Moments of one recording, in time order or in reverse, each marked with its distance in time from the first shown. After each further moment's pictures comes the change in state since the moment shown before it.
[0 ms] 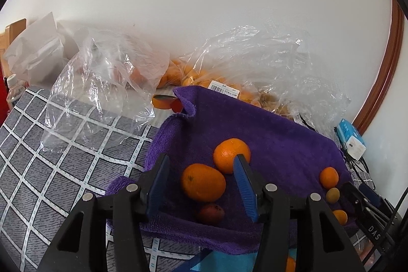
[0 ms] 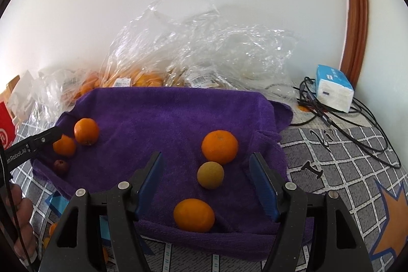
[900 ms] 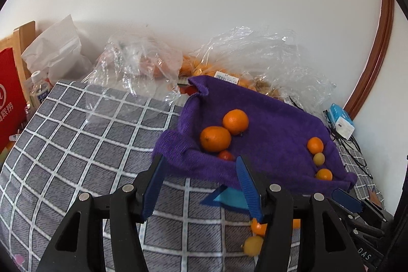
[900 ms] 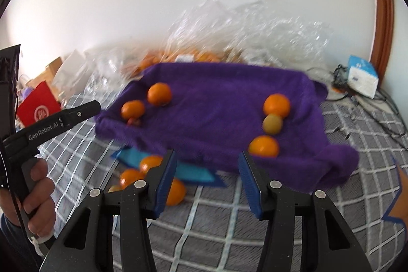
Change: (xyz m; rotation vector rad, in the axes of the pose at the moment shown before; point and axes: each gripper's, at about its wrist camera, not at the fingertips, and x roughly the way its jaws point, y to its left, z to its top) left arm -0.080 0.022 -0.023 0.038 0.061 0.007; right arm -0.062 0.043 -0.043 -0.084 0.142 0.298
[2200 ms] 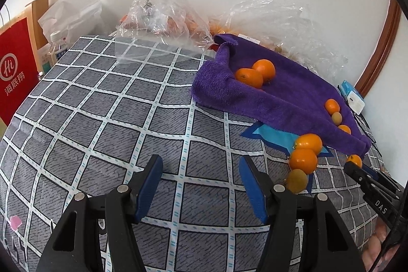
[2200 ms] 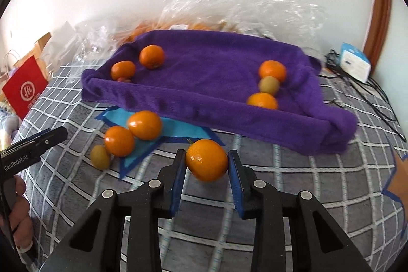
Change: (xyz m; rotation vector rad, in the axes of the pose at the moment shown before) left arm -0.002 0.036 -0.056 -0.025 0.109 0.043; right arm 0.003 -0.003 -0.030 -0.019 0.050 -0.154
